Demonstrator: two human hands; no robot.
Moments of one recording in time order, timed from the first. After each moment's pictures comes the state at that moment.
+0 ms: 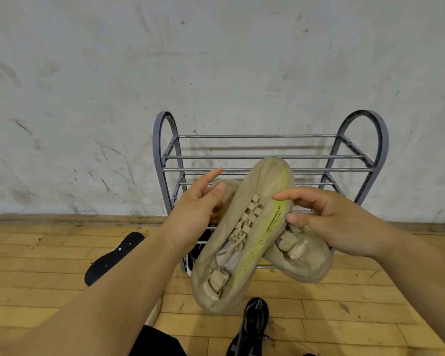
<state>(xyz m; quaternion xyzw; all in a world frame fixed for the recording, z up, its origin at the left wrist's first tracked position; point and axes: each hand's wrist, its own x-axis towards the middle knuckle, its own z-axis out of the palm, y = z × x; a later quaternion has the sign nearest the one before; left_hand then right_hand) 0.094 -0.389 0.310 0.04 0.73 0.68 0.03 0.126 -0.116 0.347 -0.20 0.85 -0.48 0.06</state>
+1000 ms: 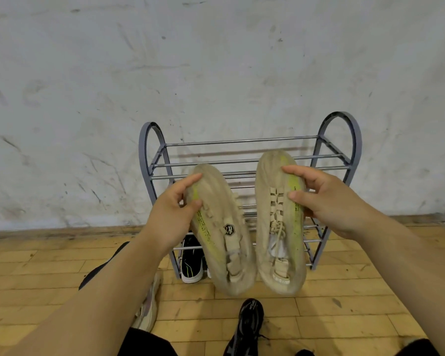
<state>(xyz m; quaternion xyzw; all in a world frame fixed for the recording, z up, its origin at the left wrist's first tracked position) 0.096 -0.394 0.316 0.04 0.77 0.64 -0.05 0.114 -0.091 0.345 -0.05 0.78 -0.62 -0.02</state>
